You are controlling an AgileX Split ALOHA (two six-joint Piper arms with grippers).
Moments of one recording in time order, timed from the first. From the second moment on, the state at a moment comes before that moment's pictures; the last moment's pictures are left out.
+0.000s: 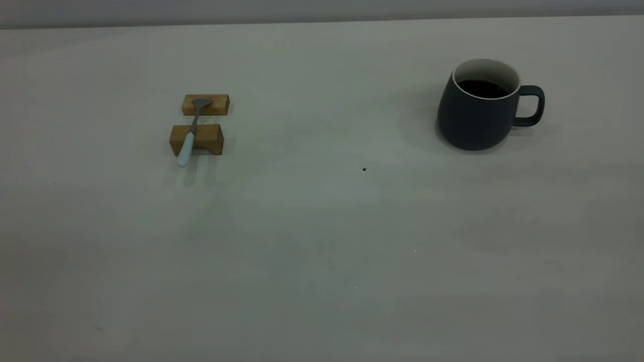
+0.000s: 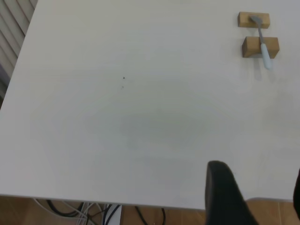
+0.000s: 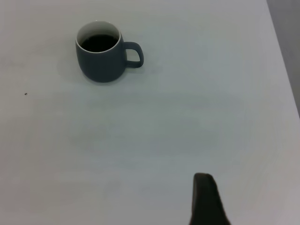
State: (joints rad) left arm 0.00 -0.02 -0.49 0.09 1.14 -0.08; right arm 0.03 0.02 -0.47 -0.05 1.13 -0.01
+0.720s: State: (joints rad) left arm 0.00 -0.02 -0.49 0.09 1.14 -0.08; right arm 0.03 0.18 -0.50 0.01 1.07 -0.07
